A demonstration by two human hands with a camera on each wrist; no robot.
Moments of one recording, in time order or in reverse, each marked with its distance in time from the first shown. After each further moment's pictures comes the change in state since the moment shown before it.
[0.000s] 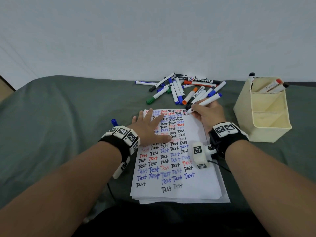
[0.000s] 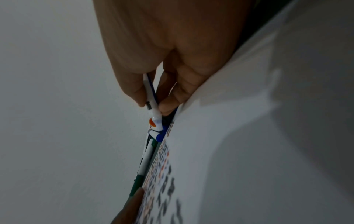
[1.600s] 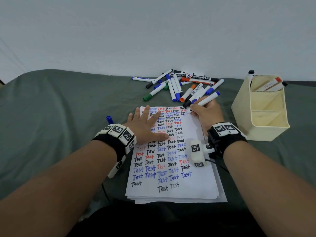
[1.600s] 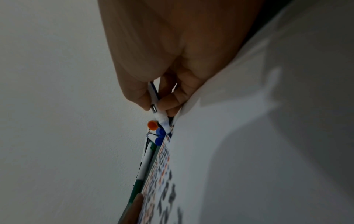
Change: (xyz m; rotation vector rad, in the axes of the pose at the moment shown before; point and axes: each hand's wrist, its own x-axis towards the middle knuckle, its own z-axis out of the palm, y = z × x) left_hand -0.004 0.005 -0.003 0.011 -0.049 -0.019; right_hand 0.008 0.013 -0.009 -0.285 0.021 -0.116
